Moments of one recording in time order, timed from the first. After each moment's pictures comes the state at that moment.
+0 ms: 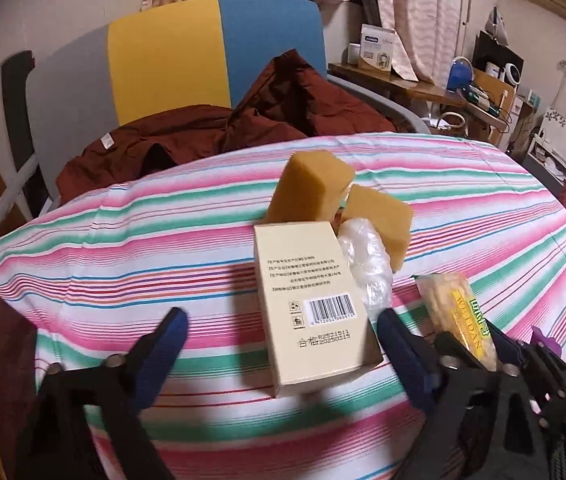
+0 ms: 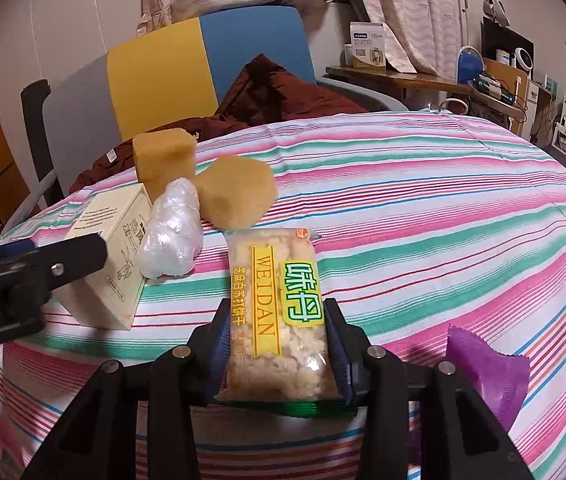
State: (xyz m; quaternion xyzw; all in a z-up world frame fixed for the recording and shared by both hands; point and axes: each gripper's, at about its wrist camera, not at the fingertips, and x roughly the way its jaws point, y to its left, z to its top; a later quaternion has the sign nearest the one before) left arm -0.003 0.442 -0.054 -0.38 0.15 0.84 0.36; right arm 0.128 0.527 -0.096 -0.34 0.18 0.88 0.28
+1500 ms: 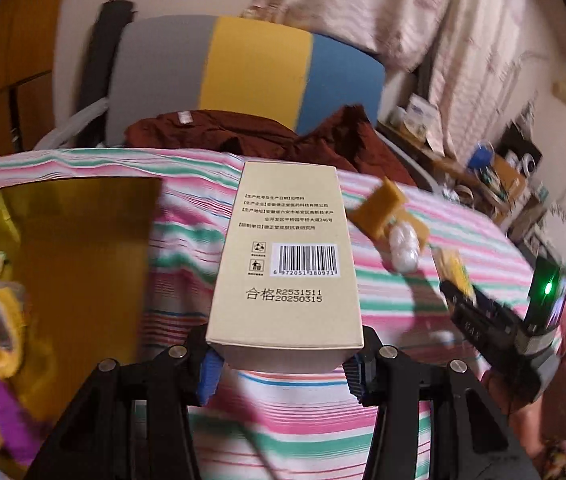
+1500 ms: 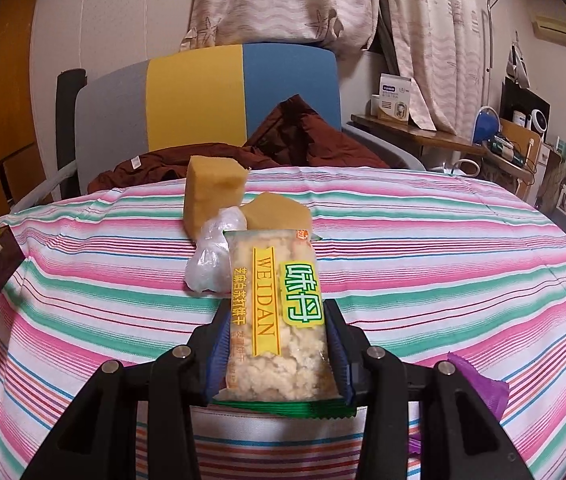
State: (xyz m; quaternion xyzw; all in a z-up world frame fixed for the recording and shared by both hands) left arm 0.027 0.235 -0.022 -0.37 -0.02 0.87 0.32; right arm 0.127 0.489 -0.078 -0.30 0.08 0.91 0.27
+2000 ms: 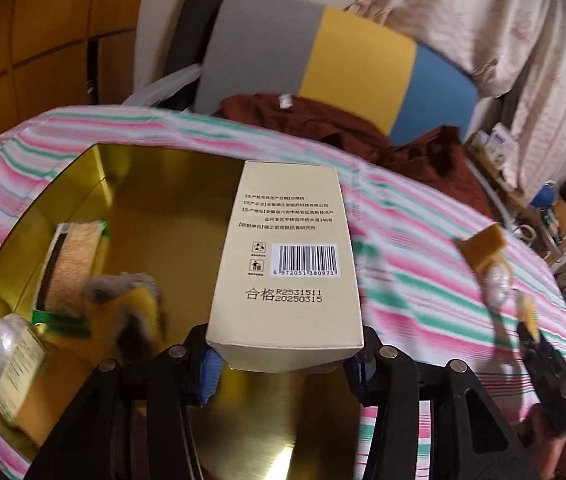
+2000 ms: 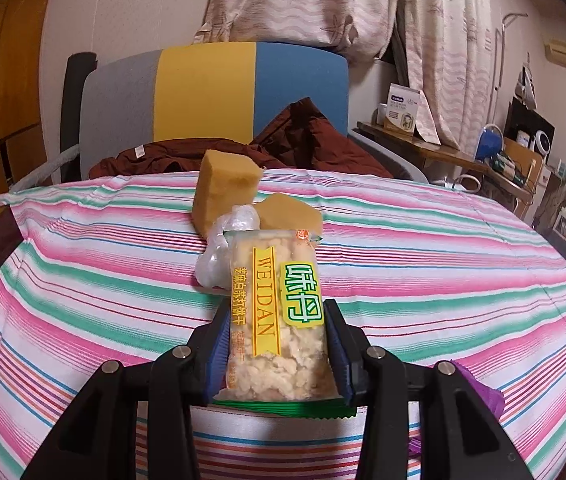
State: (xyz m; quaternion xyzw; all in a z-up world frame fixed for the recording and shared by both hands) left arm -0.042 0.151 -0.039 -0.43 -0.04 0.88 0.19; right arm 0.118 0.472 -0.076 -0.31 0.04 0.91 0.27
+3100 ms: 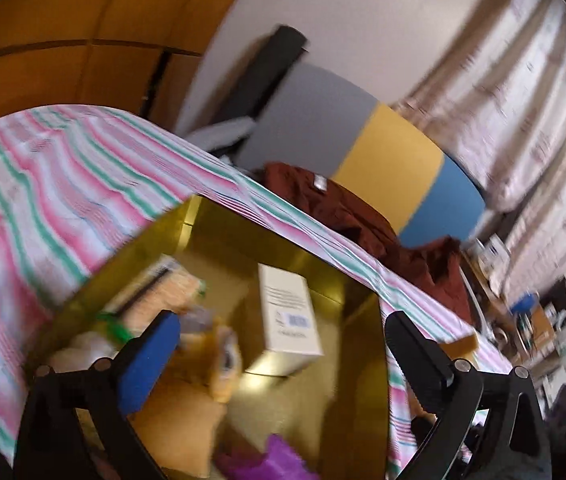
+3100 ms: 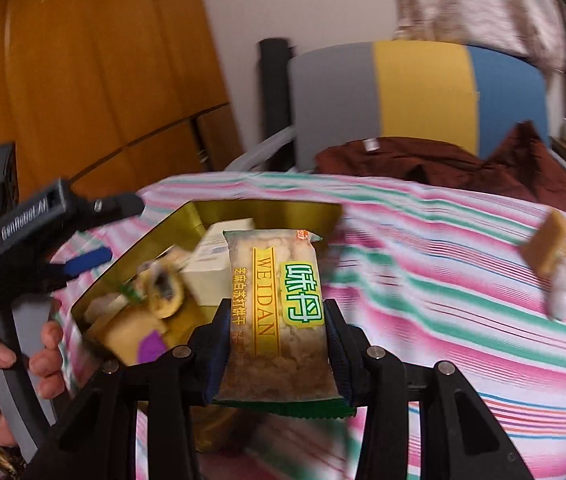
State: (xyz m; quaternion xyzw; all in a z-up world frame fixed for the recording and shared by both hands) left arm -0.036 0.022 -0.001 -0.34 -0.21 0.91 0.15; right arm 0.043 0.233 -0.024 -0.33 0.07 0.94 -0.09
